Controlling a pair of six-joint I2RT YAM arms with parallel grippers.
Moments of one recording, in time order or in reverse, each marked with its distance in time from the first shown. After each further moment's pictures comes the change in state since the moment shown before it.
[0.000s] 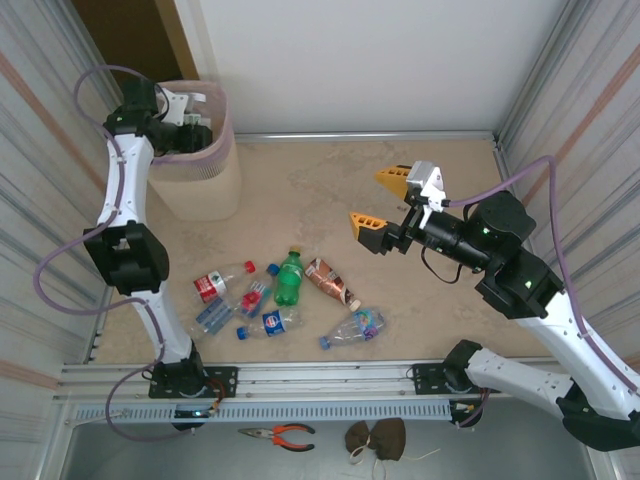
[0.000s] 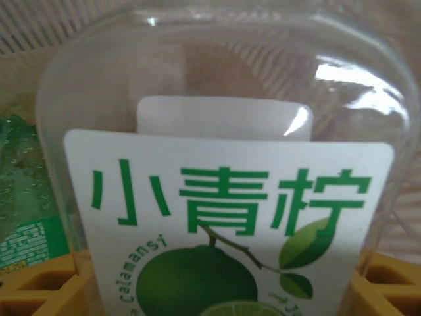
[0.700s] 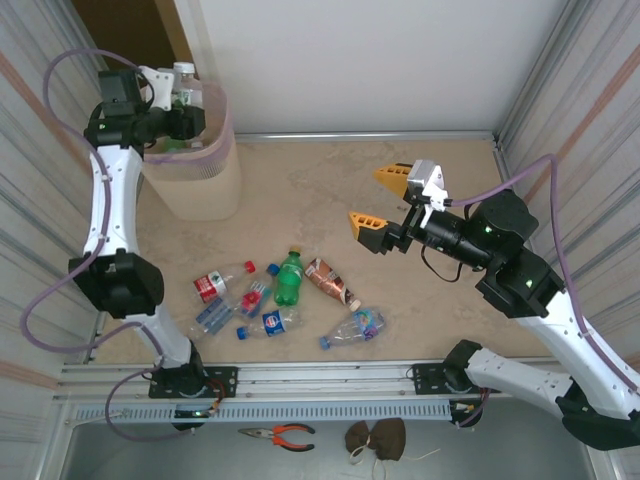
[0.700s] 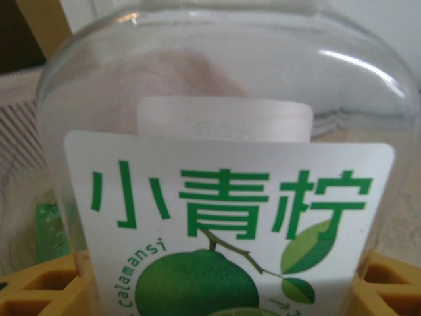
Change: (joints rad) left arm -0.003 -0.185 -0.082 0.155 0.038 -0.029; right arm 0.000 0.007 0.016 0.011 -0.026 0.000
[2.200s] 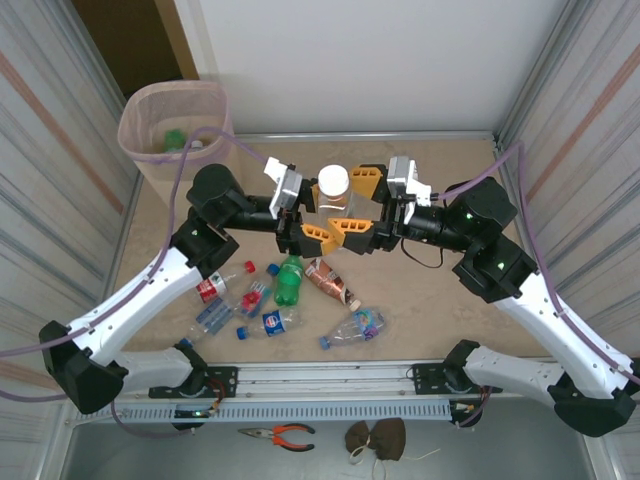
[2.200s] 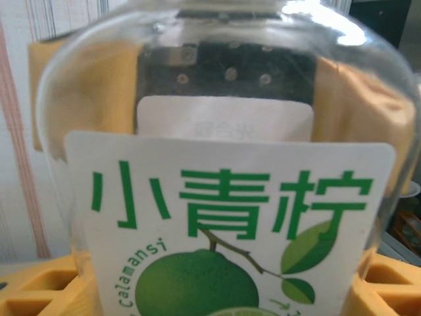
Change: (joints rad) left arm -0.834 -0.584 -0.827 1.034 0.608 -0.330; right arm 0.000 0.102 0.000 0.211 -0.261 0.054
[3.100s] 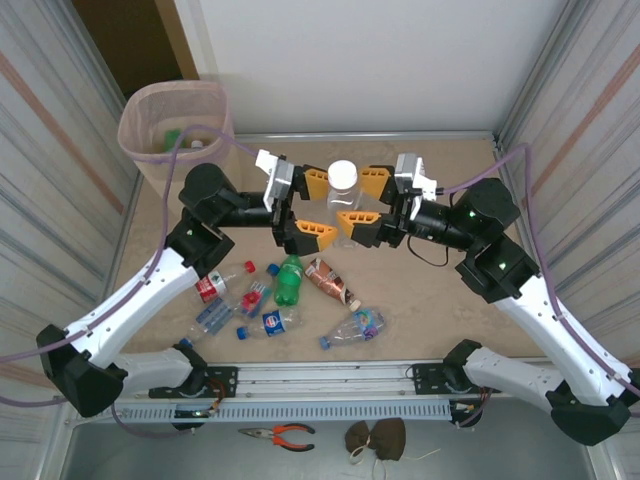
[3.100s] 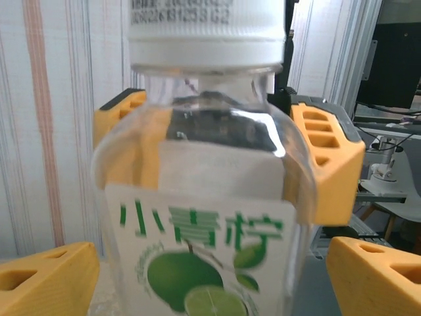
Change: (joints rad) left arm 0.027 -0.010 -0.008 0.061 -0.039 -0.084; right arm -0.075 -0.018 -0.049 0.012 -0.056 0.054
